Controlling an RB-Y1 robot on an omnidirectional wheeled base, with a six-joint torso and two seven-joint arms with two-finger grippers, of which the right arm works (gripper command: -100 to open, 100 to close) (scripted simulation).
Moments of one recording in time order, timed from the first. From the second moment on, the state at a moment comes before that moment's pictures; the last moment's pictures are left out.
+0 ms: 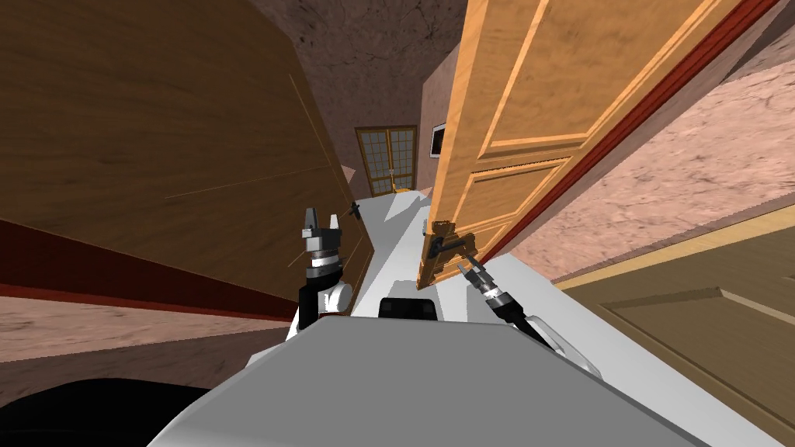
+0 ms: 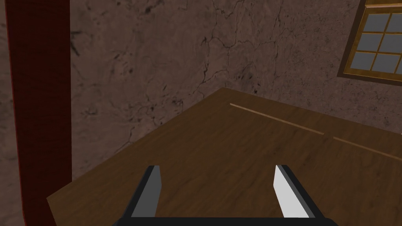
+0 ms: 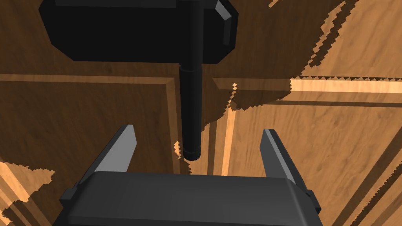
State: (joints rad) arm 0.47 -0.56 0.10 -1.54 0.16 -0.67 -0.60
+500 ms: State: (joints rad) arm 0.44 -0.55 0.10 -1.52 0.15 -0.64 -0.60
